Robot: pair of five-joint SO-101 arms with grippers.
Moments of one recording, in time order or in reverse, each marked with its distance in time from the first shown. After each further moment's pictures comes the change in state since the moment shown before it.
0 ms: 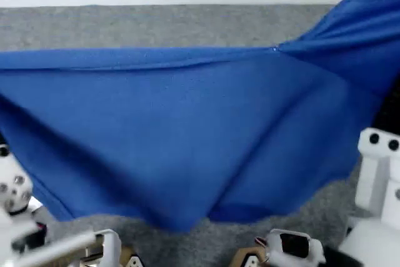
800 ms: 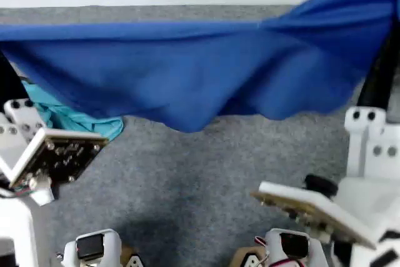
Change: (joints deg) left arm 0.1 0.1 14.7 -3.2 -4.0; right arm 0.0 2.0 0.1 10.2 6.1
